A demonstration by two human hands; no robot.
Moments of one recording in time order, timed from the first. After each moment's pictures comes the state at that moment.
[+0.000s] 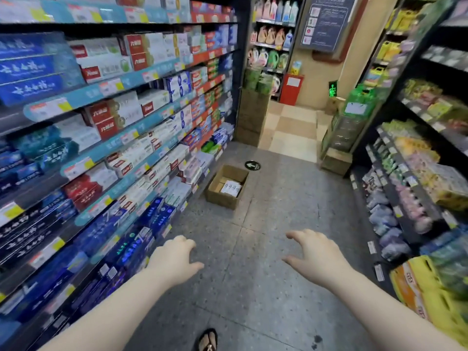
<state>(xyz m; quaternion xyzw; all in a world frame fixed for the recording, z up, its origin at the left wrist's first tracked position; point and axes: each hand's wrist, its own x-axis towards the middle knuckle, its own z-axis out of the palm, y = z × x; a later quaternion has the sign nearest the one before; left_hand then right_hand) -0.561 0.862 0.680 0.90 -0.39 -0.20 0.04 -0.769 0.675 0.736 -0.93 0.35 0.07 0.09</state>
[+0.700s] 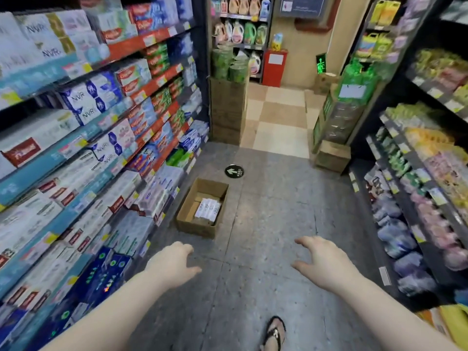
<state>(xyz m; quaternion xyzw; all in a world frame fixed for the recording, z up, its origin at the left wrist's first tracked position) -0.376 0.469 0.637 0.87 -0.41 -0.28 0.00 -0.622 0.291 0.681 -0.88 0.43 0.10 0.17</state>
